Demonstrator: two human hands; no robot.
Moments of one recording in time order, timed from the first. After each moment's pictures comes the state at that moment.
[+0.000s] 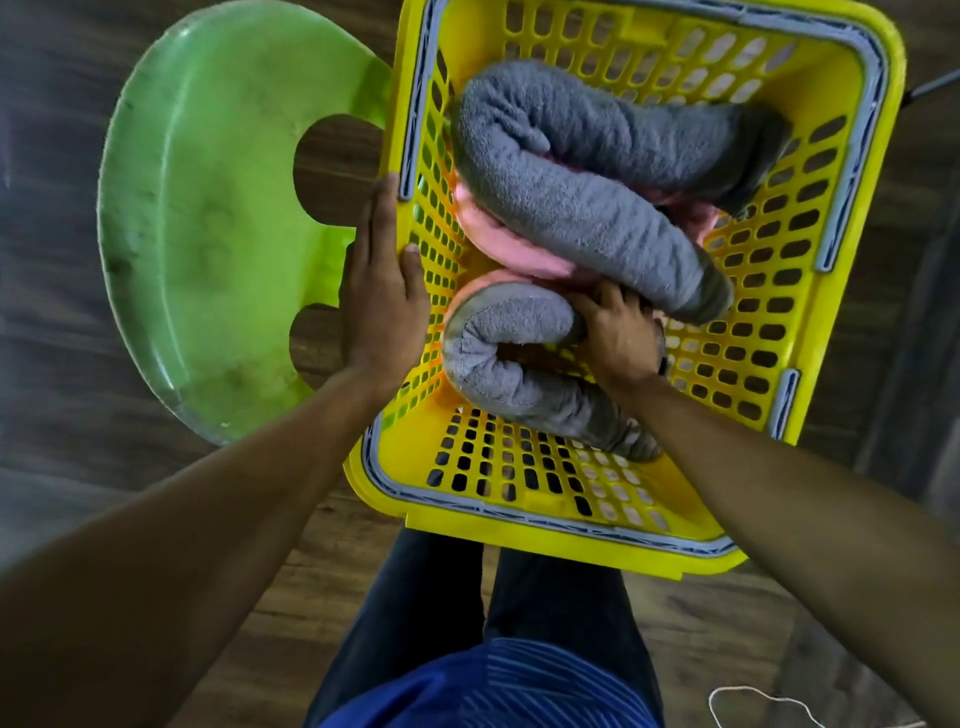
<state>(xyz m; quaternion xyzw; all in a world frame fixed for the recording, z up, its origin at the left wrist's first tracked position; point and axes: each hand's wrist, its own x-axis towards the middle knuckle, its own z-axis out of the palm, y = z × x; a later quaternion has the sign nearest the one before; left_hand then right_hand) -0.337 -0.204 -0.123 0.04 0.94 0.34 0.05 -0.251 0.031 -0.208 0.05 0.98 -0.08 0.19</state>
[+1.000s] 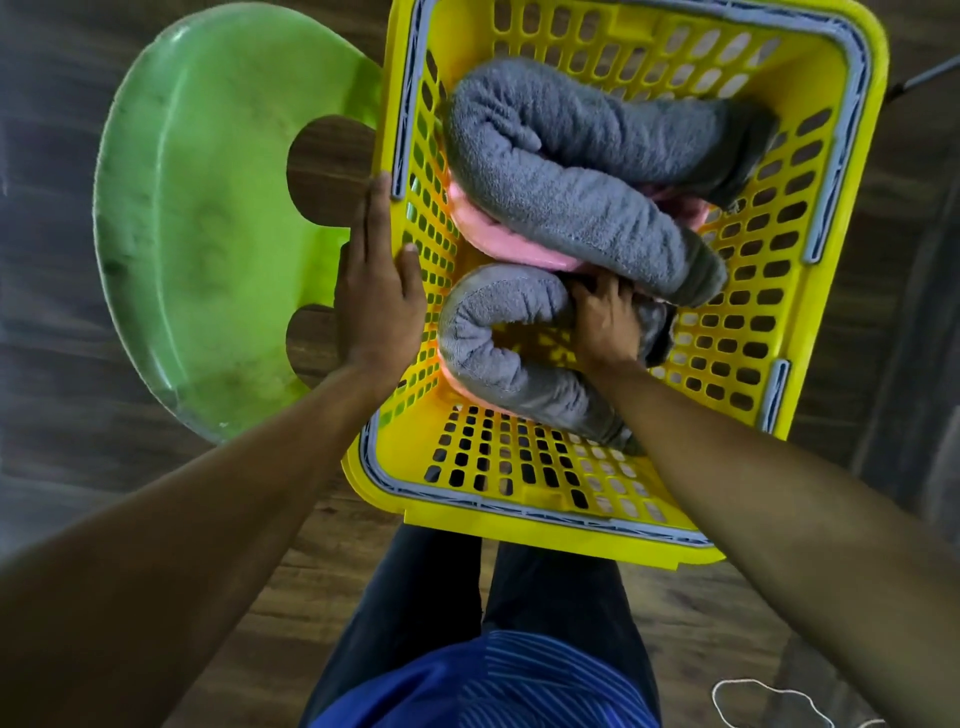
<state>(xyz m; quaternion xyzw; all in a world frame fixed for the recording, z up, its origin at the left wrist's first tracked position) -0.335 -0.203 -0.119 0.03 0.95 0.31 0.05 -0.259 0.021 -0.223 0.18 0.95 -0.11 0.25</state>
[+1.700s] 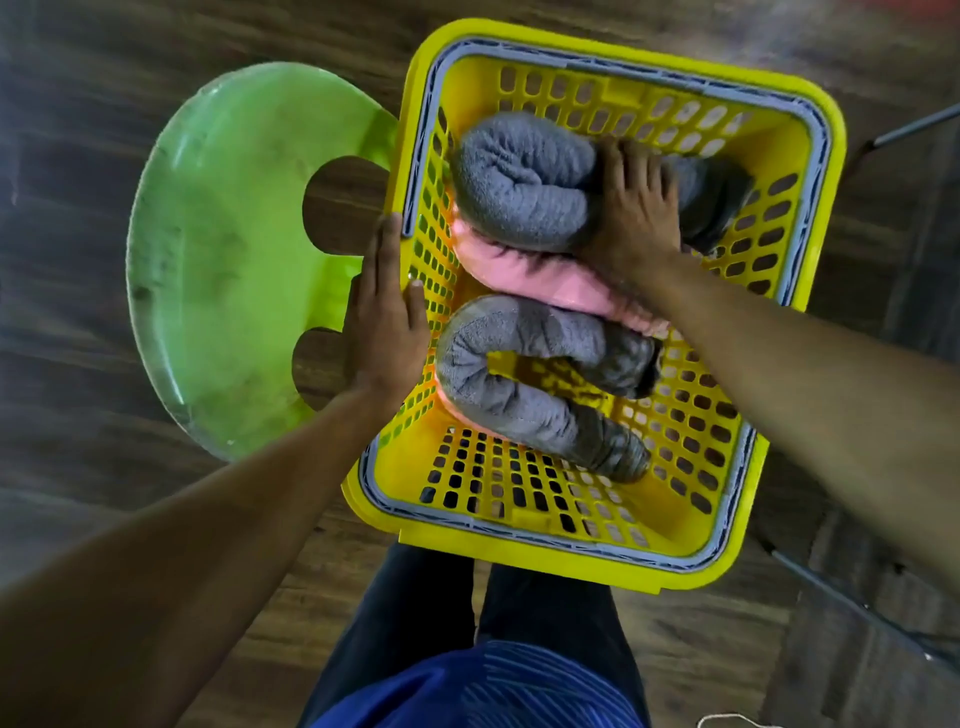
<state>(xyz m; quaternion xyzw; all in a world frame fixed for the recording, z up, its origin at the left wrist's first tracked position) -0.337 -0.204 -0.121 0.04 0.95 0.32 0.05 -0.393 0.078 -0.174 0.06 0.99 -0.05 0.13</state>
